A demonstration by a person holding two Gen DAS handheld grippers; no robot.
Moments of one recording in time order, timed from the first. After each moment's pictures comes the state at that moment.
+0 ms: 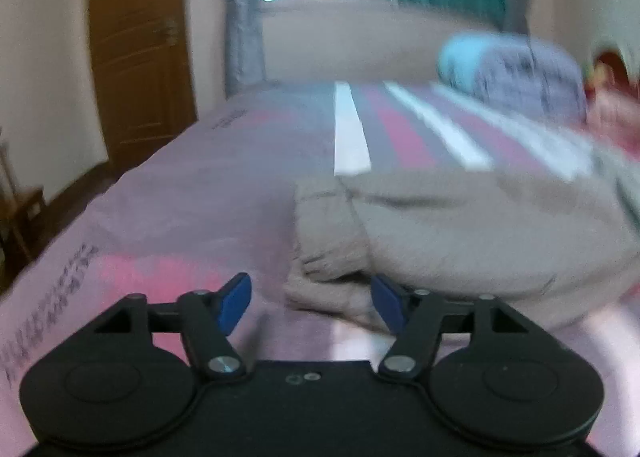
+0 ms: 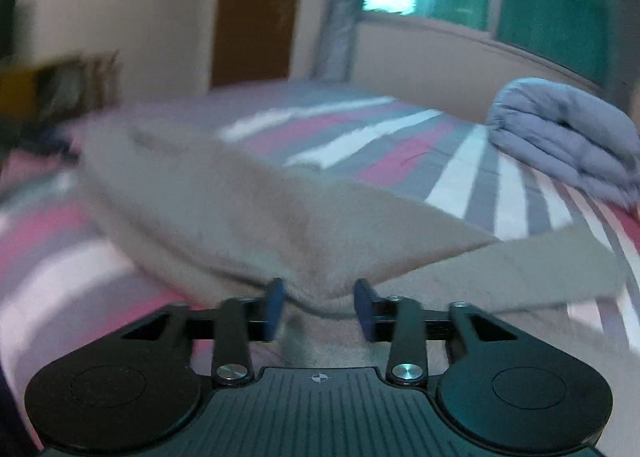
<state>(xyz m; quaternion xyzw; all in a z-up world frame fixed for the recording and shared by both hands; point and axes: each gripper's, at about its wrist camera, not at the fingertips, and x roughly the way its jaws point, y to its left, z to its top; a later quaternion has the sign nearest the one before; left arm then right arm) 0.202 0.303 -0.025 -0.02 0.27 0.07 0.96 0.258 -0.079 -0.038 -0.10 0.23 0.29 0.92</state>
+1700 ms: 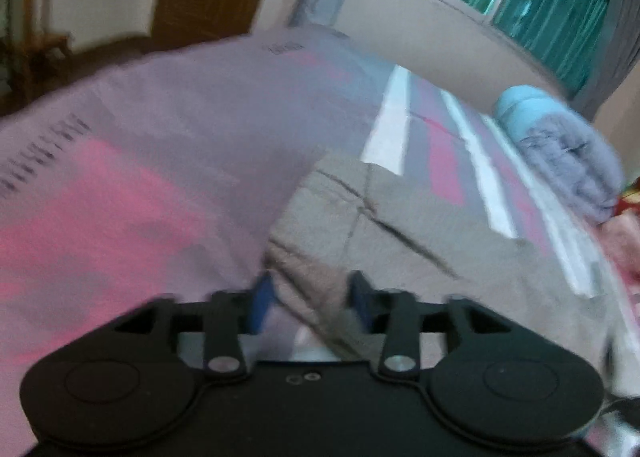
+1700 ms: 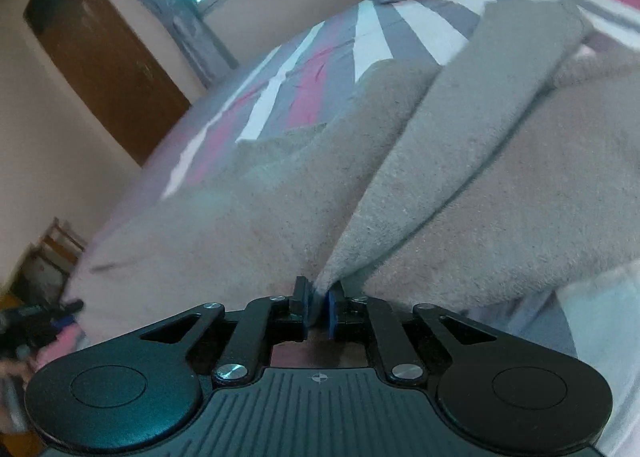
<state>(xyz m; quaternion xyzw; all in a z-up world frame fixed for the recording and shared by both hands) 0.221 0.338 -0.036 -0.20 0.33 0.13 0.91 0.273 -0.142 -0.057 0.24 0.37 0.19 0.87</state>
